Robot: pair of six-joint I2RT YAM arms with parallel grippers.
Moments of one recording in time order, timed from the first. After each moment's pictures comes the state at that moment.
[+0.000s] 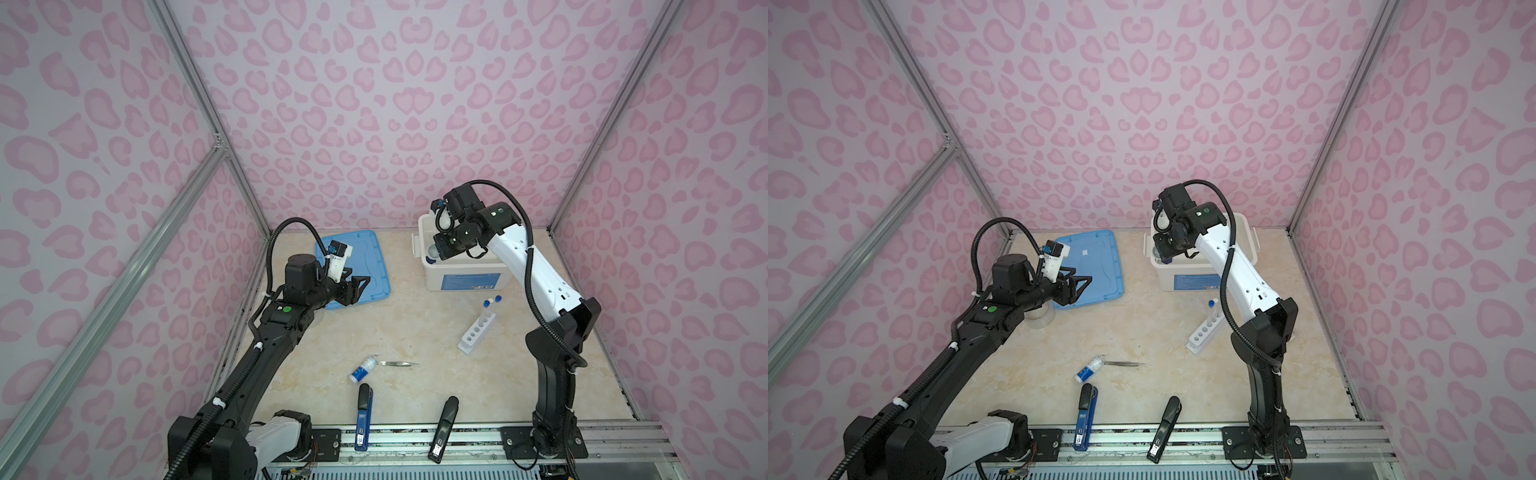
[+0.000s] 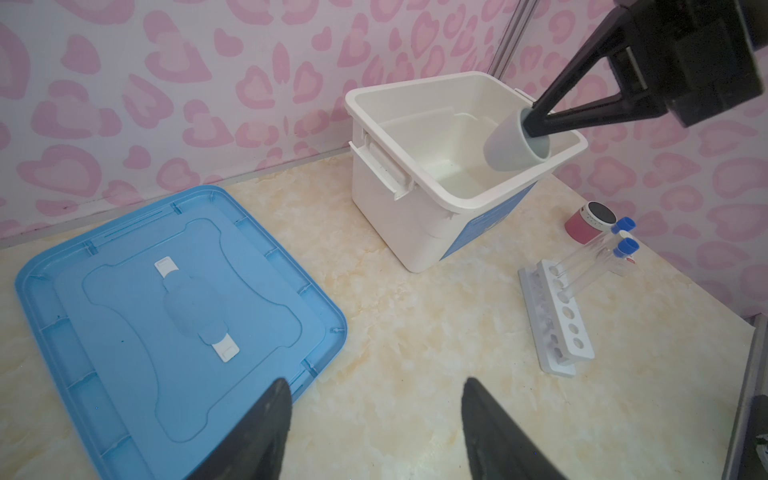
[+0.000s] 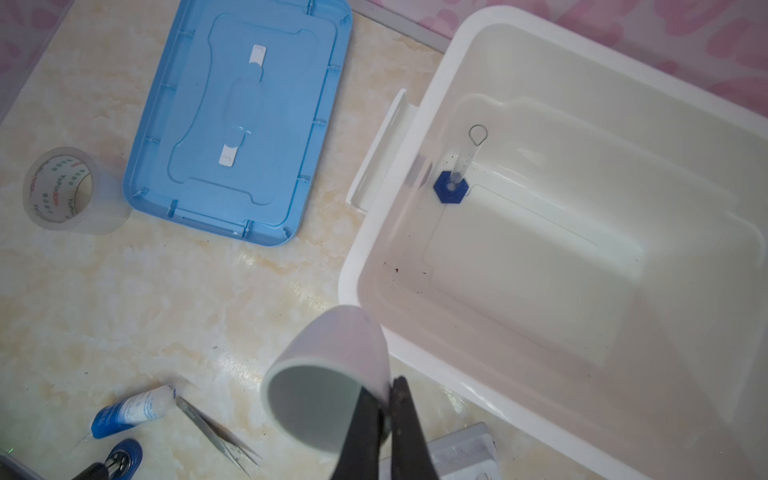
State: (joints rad) left arm -0.21 1.16 0.93 -0.24 0.47 0.02; right arm 0.50 2.03 2.29 -1.26 0.00 0.06
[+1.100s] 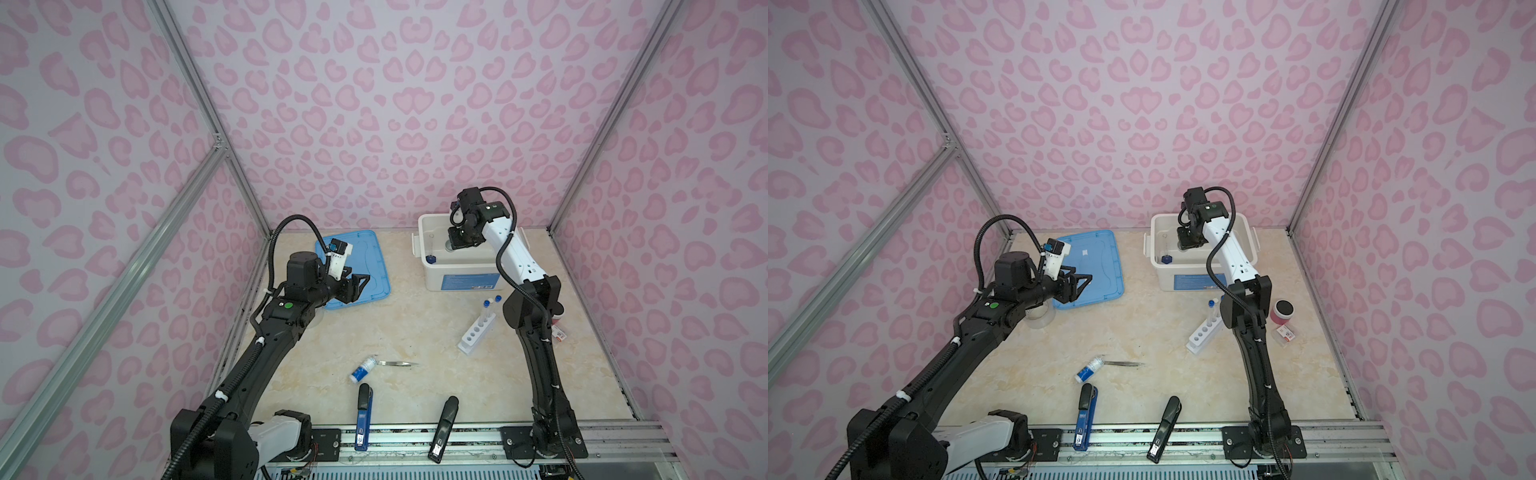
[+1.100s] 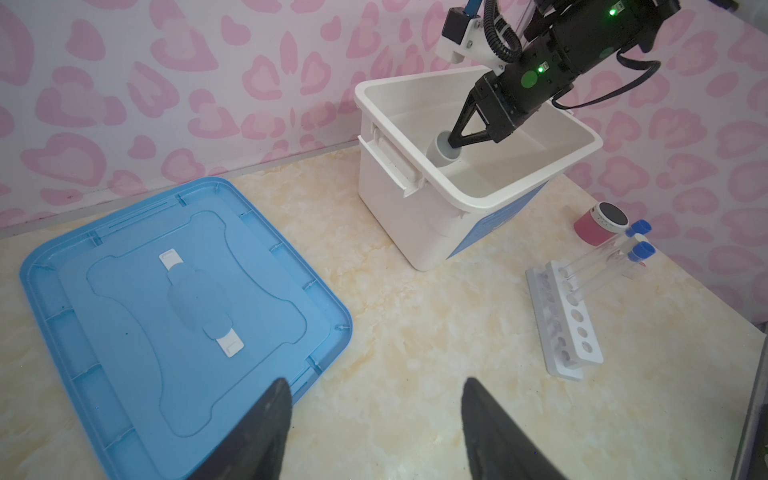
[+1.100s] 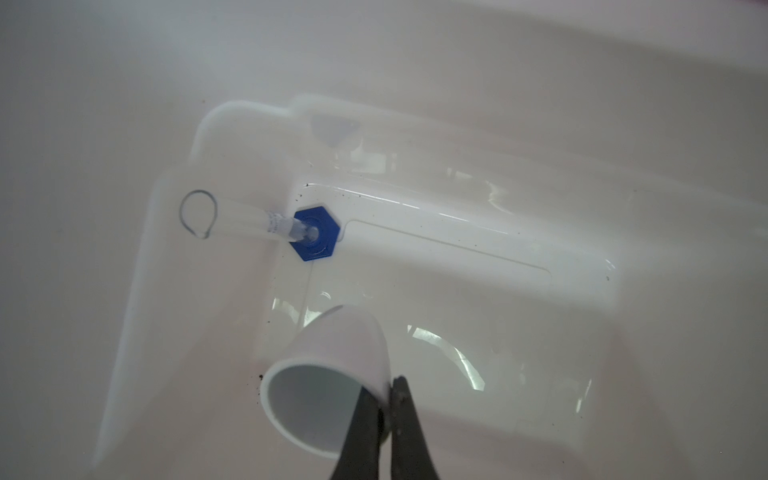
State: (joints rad) left arm -0.21 1.19 0.95 -0.25 0.46 0.02; right arm 0.28 2.48 2.62 -1.24 0.00 0.05
